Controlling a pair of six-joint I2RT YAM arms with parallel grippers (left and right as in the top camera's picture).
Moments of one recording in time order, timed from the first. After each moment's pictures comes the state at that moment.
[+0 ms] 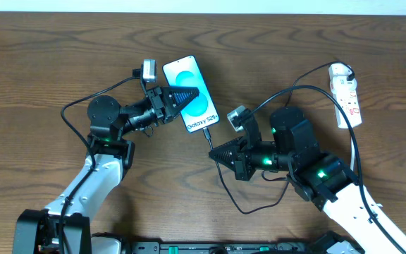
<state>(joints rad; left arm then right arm) -0.14 1.42 0.62 0.96 1.04 -1.45 0.58 1.11 0.85 -0.37 -0.70 0.37</state>
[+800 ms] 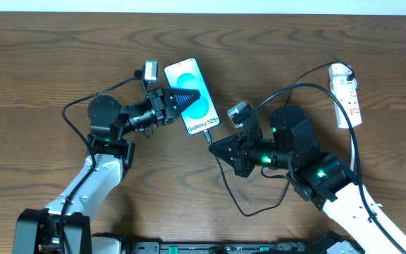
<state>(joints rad) -0.14 1.43 0.62 0.96 1.07 -1.45 0.58 1.12 0.85 -0.34 -0.63 0.33</state>
